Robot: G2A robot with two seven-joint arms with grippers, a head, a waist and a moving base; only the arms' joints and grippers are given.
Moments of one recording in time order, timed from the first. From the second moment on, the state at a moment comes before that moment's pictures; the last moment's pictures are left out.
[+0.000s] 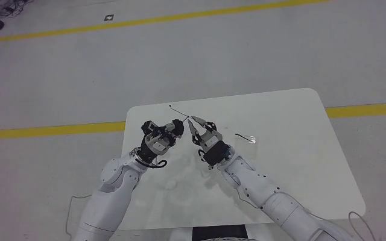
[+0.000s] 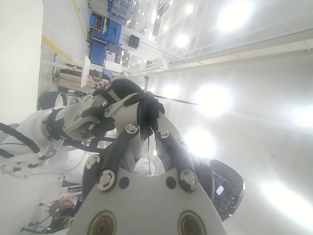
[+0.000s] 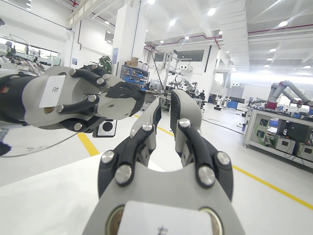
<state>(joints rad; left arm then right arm) 1.56 -1.06 -1.34 -1.75 -0.97 -0.01 -0.74 -1.22 -1.46 0.79 -1.23 -1.55 0.08 -0.90</state>
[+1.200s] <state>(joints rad) 1.56 -1.06 -1.34 -1.75 -0.97 -0.01 -0.74 -1.23 -1.47 0.82 -1.20 -1.57 0.08 -0.90</state>
